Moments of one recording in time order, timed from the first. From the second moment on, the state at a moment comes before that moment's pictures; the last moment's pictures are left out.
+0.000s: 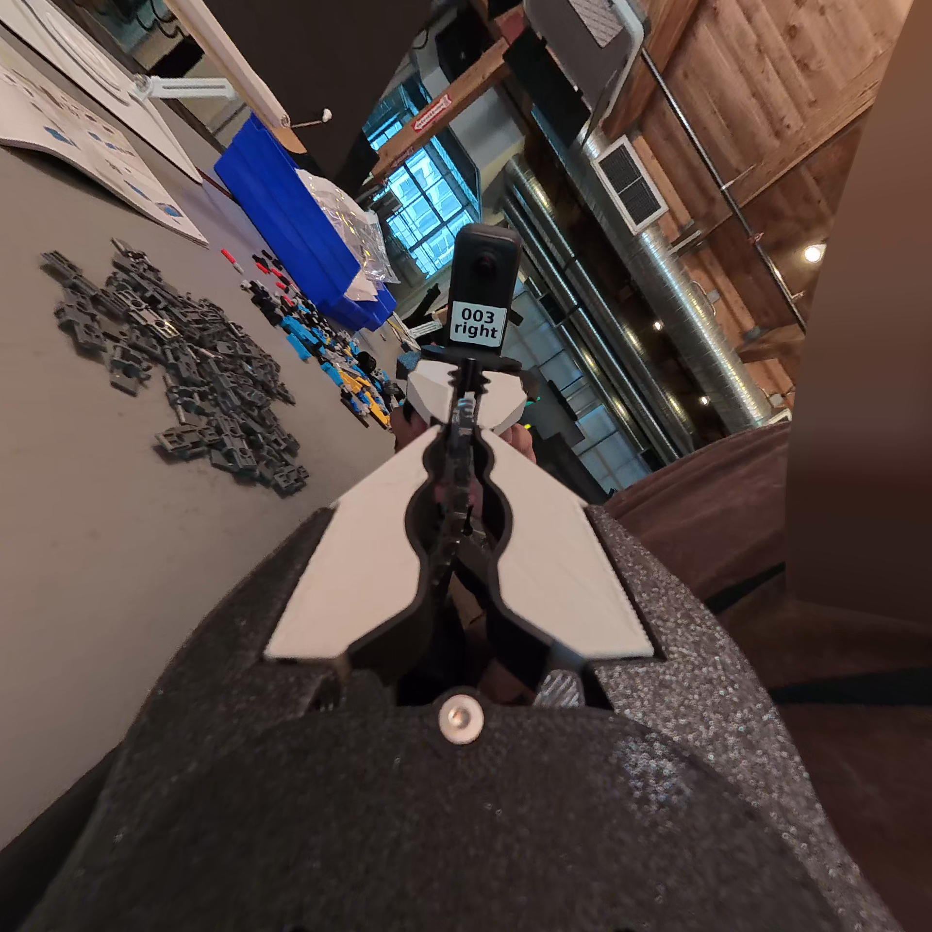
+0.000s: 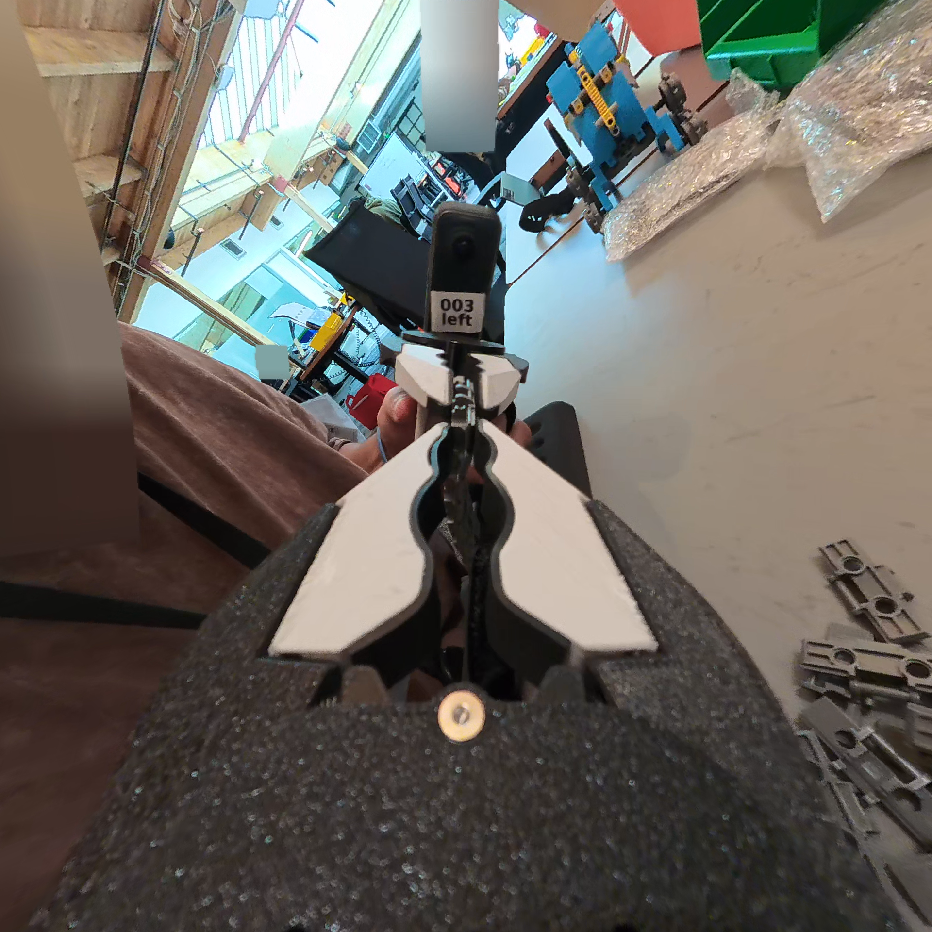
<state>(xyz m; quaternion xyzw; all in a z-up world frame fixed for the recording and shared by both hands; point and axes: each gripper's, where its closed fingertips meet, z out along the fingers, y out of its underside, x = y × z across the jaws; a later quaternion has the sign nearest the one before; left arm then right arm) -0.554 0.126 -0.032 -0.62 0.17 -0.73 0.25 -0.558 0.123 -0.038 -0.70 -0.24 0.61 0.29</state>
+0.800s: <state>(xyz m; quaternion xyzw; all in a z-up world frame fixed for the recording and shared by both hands) -0.549 0.138 -0.042 -0.63 0.12 -0.73 0.22 -0.554 0.134 -0.049 -0.65 -0.13 0.71 0.24</state>
